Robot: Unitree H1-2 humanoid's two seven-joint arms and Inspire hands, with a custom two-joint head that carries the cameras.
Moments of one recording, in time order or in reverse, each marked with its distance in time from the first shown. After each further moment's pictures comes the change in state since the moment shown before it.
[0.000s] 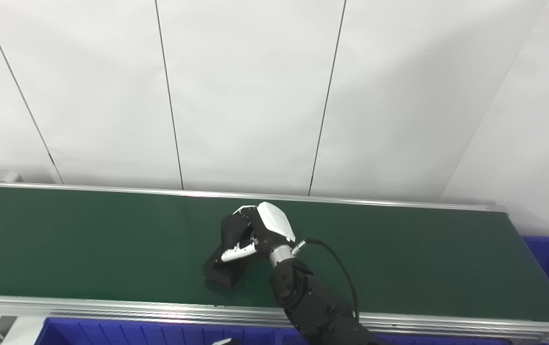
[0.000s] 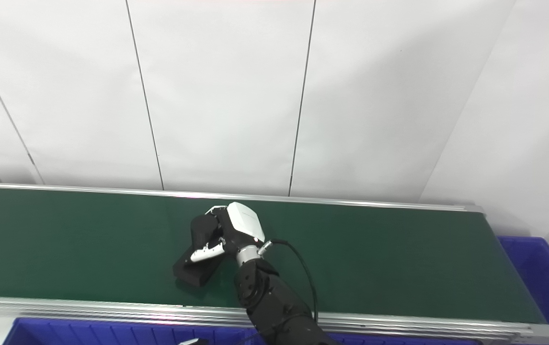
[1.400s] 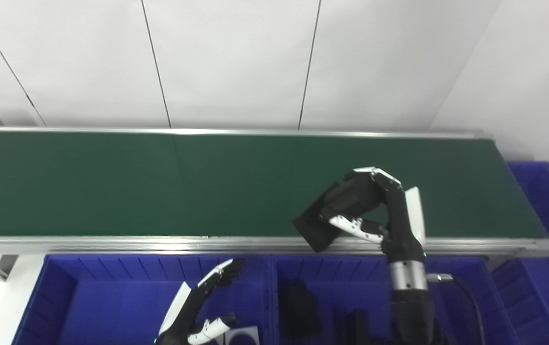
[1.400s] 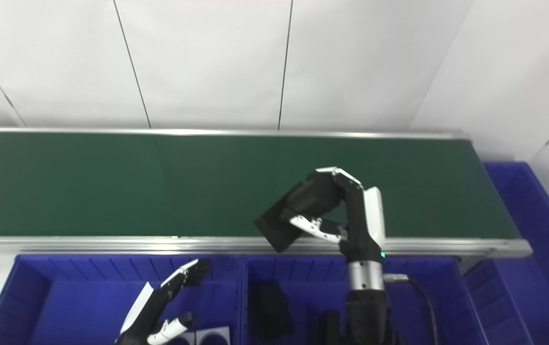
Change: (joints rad) left arm 0.129 -0.016 0.170 -0.278 -0.023 0.000 -0.206; right arm 0.877 -0.234 -0.288 -1.289 0.118 0.009 0.138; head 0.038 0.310
